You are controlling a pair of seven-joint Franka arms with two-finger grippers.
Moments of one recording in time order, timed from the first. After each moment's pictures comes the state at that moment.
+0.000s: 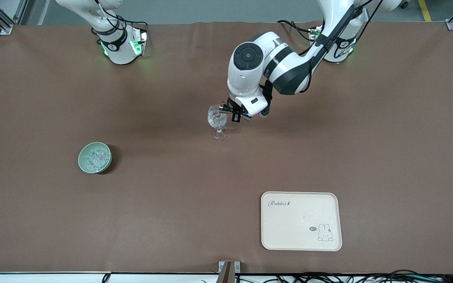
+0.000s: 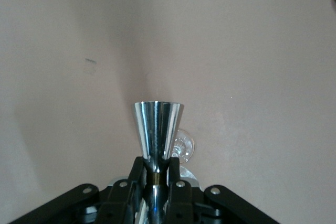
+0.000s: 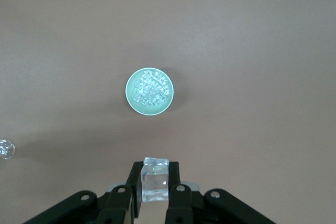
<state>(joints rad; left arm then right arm) -0.51 0.42 -0.37 -1.68 0.07 2.07 -2.26 -0.06 0.03 -0.11 -1.46 0.03 1.46 -0.04</state>
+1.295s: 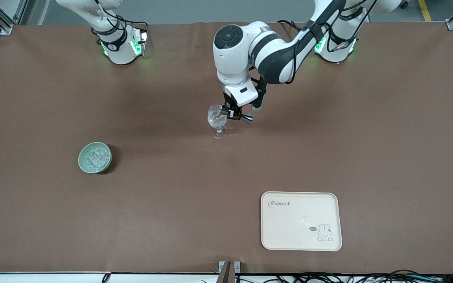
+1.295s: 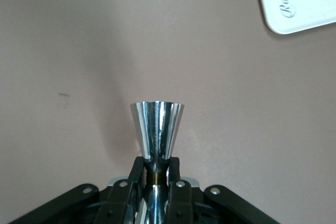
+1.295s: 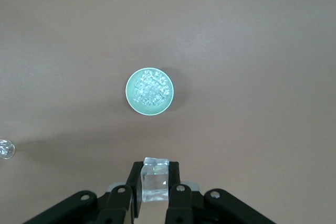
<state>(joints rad) -0.58 0.42 -0.37 -1.64 0.32 2.03 -2.32 -0.06 0.03 -0.11 -1.46 0.03 1.46 -0.04</state>
